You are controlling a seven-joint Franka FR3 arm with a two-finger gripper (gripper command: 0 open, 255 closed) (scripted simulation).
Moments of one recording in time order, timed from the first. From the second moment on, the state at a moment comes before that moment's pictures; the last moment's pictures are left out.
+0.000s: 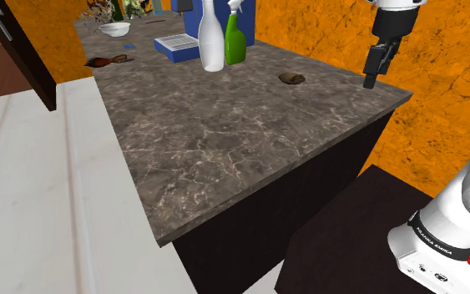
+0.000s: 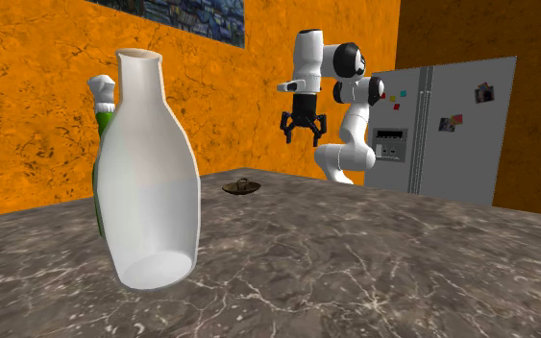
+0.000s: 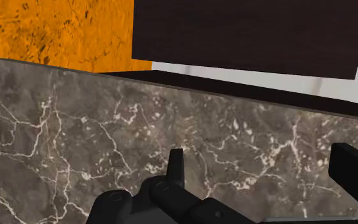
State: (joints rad) arm 0.01 -0.74 -0.03 -2.38 -0.11 1.57 -0.15
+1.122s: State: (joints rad) arm 0.10 -0.20 -0.22 -1.99 -0.08 1.79 -0.67
